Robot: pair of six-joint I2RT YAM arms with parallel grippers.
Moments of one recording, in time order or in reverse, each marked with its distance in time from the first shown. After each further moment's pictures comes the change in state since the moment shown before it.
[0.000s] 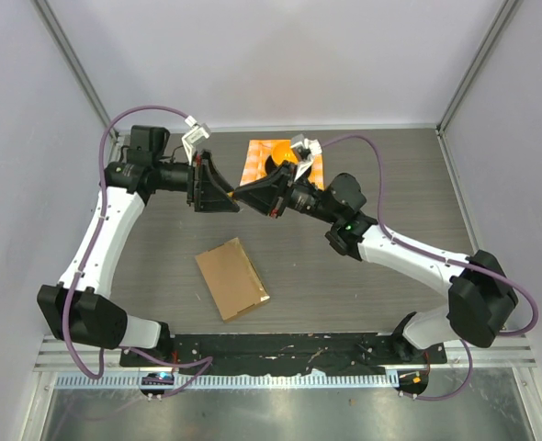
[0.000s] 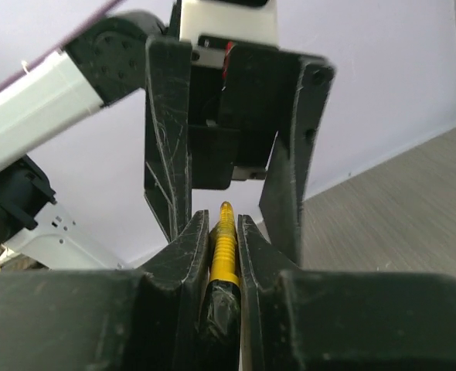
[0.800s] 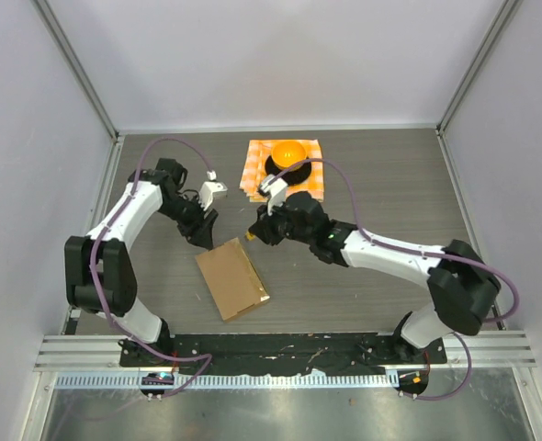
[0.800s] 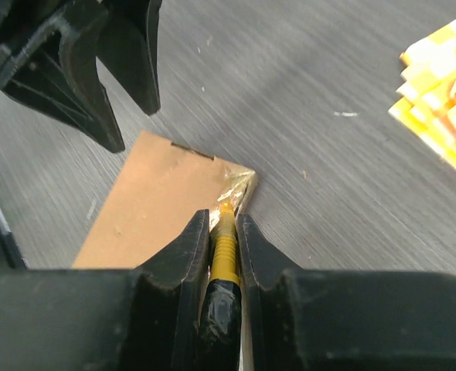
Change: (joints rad) left arm 0.036 0.199 -0.187 -0.318 -0.734 0.634; right arm 0.078 0.056 -0.035 -0.624 0.362 -0.427
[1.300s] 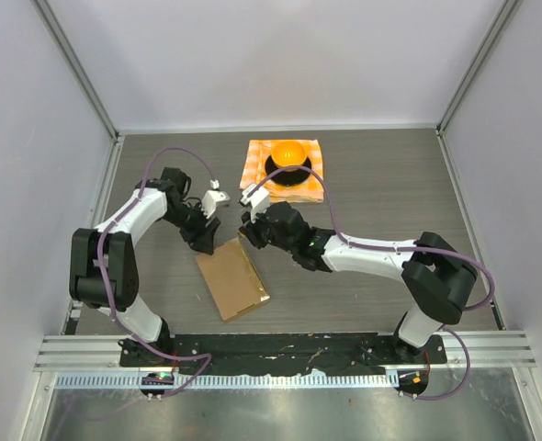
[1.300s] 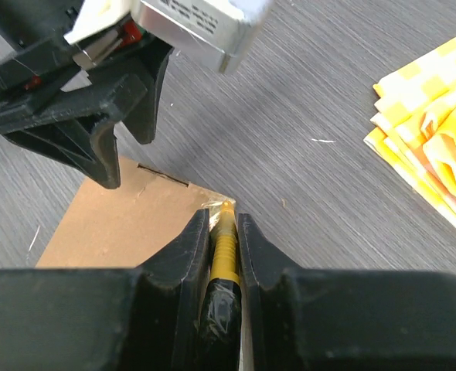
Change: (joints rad) left arm -0.001 0.049 -0.121 0.180 -0.056 0.027; right arm 0.112 0.163 0.048 0.090 0.200 -0.125
